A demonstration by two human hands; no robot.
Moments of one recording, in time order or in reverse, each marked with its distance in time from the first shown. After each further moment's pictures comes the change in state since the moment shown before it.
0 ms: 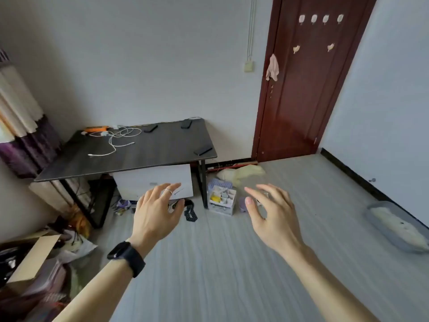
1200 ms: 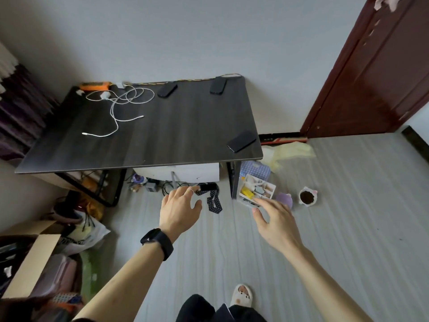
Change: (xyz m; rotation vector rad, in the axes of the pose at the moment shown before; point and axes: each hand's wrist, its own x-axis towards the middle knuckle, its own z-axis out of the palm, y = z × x) left_hand 0.350 -0.186 0.257 0.047 -0.400 -0.280; right_hand 0.273 0.144 0.403 0.056 -0.559 0.269
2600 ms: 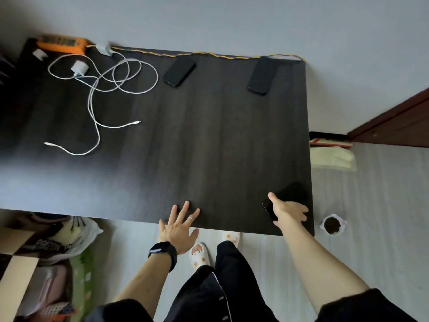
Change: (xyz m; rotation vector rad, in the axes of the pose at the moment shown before) left_hand 0.331 -0.142 0.100 0.129 -0.707 -0.182; right_hand 0.465 0.006 0.184 0.191 -0.036 1.348
